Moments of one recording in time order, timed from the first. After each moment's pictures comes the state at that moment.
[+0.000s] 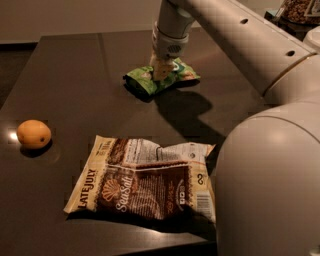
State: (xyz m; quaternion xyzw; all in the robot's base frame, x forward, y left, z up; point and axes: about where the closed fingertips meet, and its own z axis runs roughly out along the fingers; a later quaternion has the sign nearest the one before) arm 0.687 -0.003 0.877 -0.78 0.61 0.00 0.16
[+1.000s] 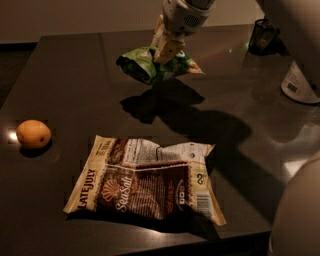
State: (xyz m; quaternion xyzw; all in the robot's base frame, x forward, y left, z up) arm 0.626 -0.007 0.973 -0.76 0.59 0.05 0.25
